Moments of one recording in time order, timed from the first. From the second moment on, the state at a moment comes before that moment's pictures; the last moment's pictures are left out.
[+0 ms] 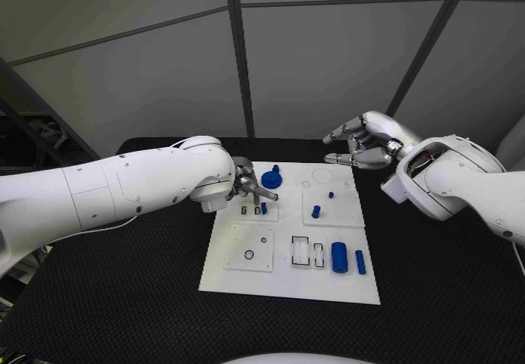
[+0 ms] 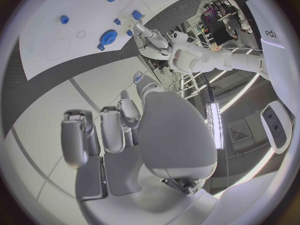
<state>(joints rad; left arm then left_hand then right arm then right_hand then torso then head) 1.38 -0.62 -0.13 1.36 -0.92 0.07 -0.62 1.23 0.15 -0.42 0.20 0.06 1.05 0.04 0.33 0.81 1.46 -0.03 1.21 1.25 1.47 -0.09 1.53 1.31 0.09 1.36 0.02 1.40 1.20 1.27 -0.85 0.07 1.56 -1.14 -0.36 -0.01 1.43 -0.18 0.23 0.21 0.21 0.95 0.12 0.08 0.13 1.37 0.03 1.12 1.24 1.47 -0.04 1.36 1.26 0.02 1.47 0.08 1.51 1.31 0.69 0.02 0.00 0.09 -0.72</state>
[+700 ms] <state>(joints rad) 1.38 -0.60 -0.13 1.34 -0.92 0.13 -0.64 1.27 0.16 -0.39 0.20 0.08 1.04 0.04 0.32 0.86 1.46 -0.03 1.21 1.25 1.47 -0.09 1.53 1.31 0.09 1.36 0.02 1.40 1.20 1.27 -0.84 0.07 1.56 -1.14 -0.35 -0.02 1.43 -0.18 0.23 0.21 0.21 0.95 0.12 0.08 0.13 1.37 0.03 1.11 1.23 1.47 -0.04 1.36 1.25 0.02 1.47 0.08 1.51 1.31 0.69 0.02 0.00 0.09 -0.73</state>
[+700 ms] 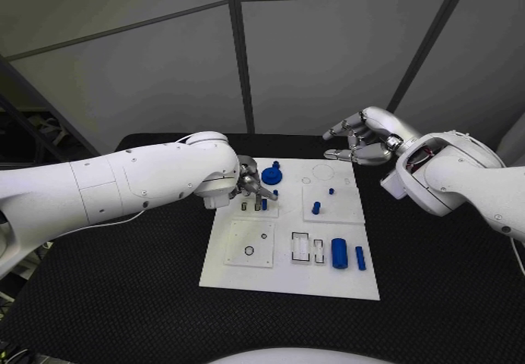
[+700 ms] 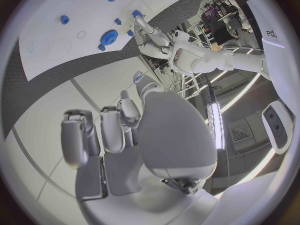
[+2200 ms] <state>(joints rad) 1.38 -0.57 -0.13 1.32 -0.92 0.19 -0.65 1.43 0.17 -0.32 0.13 0.36 1.05 0.04 0.24 0.92 1.46 -0.03 1.23 1.21 1.47 -0.09 1.53 1.31 0.09 1.36 0.02 1.40 1.21 1.27 -0.83 0.07 1.55 -1.14 -0.35 -0.03 1.43 -0.18 0.23 0.22 0.21 0.95 0.12 0.08 0.12 1.37 0.03 1.11 1.23 1.47 -0.04 1.35 1.25 0.02 1.47 0.08 1.51 1.31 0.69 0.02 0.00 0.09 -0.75</state>
